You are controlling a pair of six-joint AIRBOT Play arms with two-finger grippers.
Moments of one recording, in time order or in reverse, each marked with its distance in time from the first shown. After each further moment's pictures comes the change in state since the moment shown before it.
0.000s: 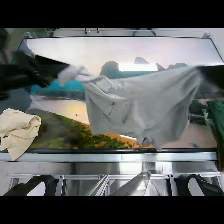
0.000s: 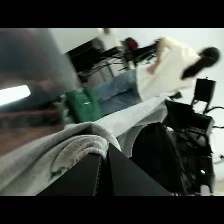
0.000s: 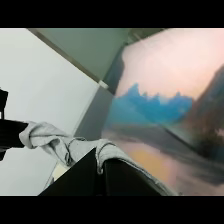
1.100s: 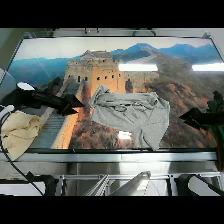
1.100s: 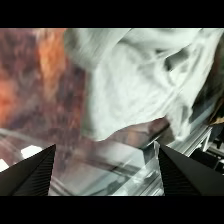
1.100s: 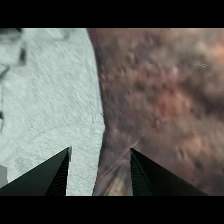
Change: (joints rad) left arm -0.025 -0.517 -0.010 0.539 0.022 0.019; right arm -0.151 -0.462 -0.215 -0.628 -0.095 -0.016
